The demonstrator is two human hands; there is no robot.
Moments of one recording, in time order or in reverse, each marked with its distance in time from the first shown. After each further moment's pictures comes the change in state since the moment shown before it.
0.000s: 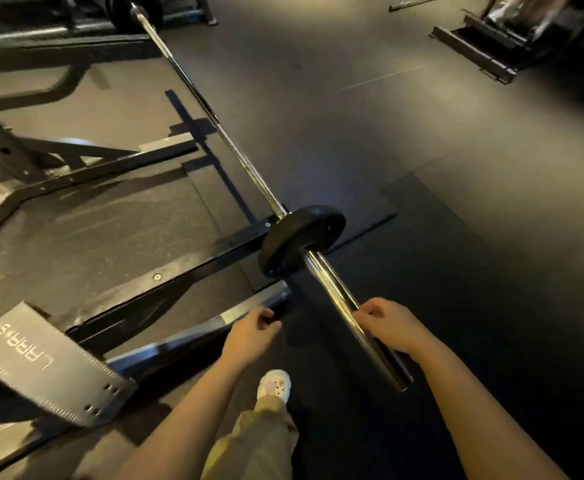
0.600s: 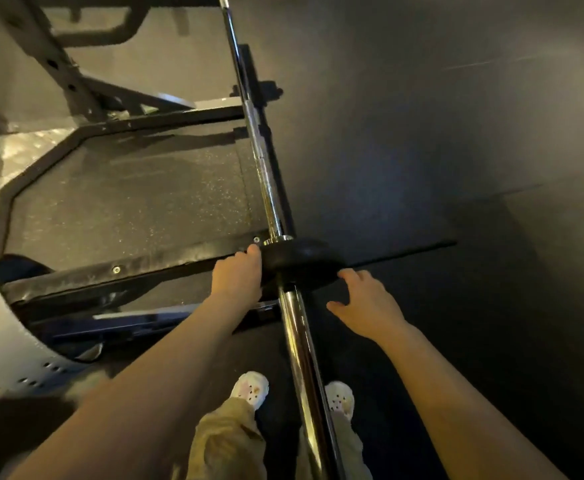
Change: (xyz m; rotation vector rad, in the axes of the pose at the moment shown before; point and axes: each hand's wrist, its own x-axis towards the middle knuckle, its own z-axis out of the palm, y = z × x) left_hand 0.160 0.137 -0.010 0.753 0.269 -0.096; right_hand 0.203 -0.040 -0.103 -0.559 -0.086 -0.424
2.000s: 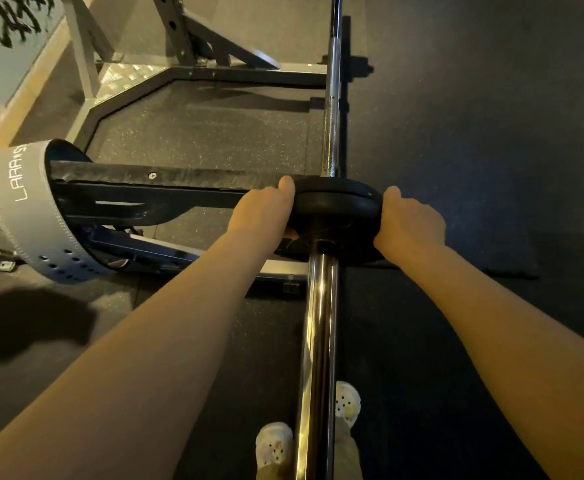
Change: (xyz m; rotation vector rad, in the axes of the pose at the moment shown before) left_hand -0.015 0.008 0.029 -0.076 0.175 -0.153; right_hand 0.078 -0.003 0.013 -0.371 0.296 -0.231
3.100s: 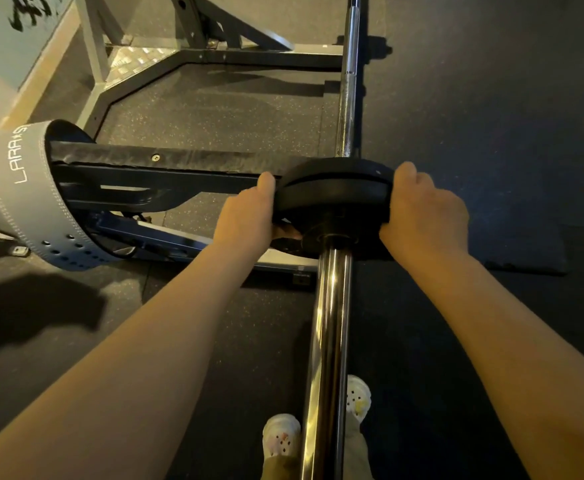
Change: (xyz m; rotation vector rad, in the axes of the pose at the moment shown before) left_hand -0.018 -0.021 0.029 -0.276 0.038 -0.155; right_hand -0.014 -0.014 0.012 0.021 0.211 -0.101
